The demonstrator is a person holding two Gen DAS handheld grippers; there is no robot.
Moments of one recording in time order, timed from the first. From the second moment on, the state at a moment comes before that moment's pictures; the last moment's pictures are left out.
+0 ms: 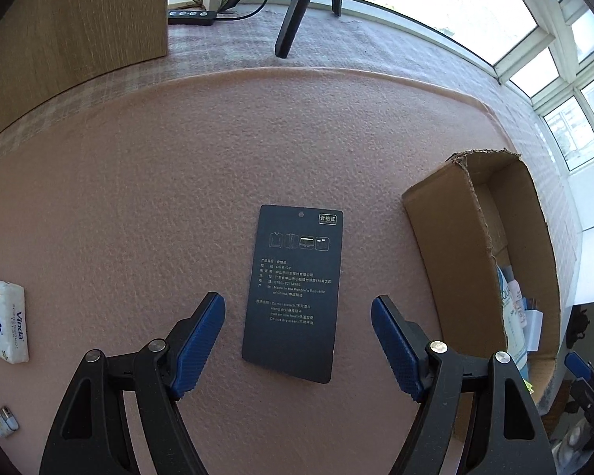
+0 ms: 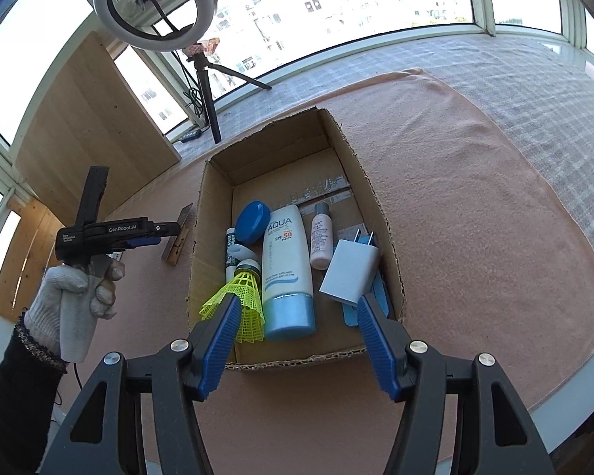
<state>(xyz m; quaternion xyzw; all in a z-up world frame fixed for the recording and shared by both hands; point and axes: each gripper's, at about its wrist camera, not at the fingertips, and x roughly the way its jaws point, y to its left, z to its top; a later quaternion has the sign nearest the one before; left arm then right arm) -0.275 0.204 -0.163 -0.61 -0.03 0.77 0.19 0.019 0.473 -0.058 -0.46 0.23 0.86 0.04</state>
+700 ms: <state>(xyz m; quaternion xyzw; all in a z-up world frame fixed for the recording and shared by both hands) -0.273 0.212 -0.169 -0.60 0.02 0.78 0.19 0.012 0.465 -0.067 -0.48 0.23 0.85 0.03</state>
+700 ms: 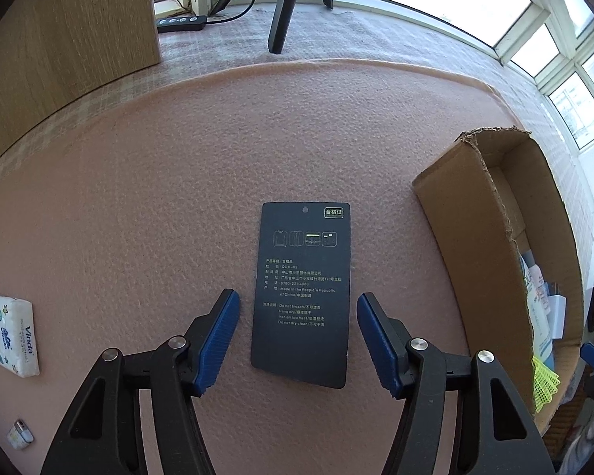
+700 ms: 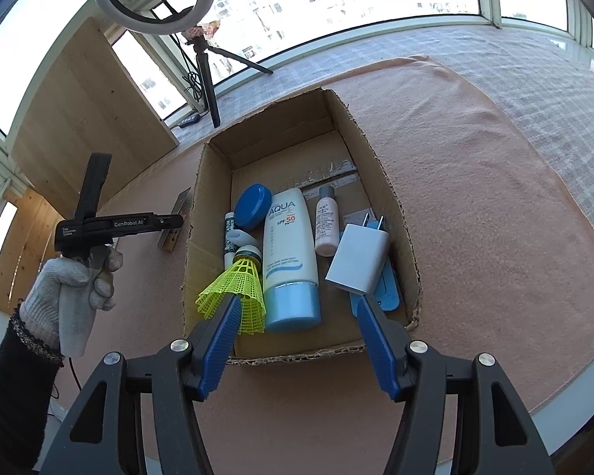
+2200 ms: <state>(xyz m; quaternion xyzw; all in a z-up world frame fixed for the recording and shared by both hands) -0.237 0.307 -0.079 -0.51 0.08 0.81 0.28 0.017 0.455 -0.059 -0.47 0.21 0.86 0.05</state>
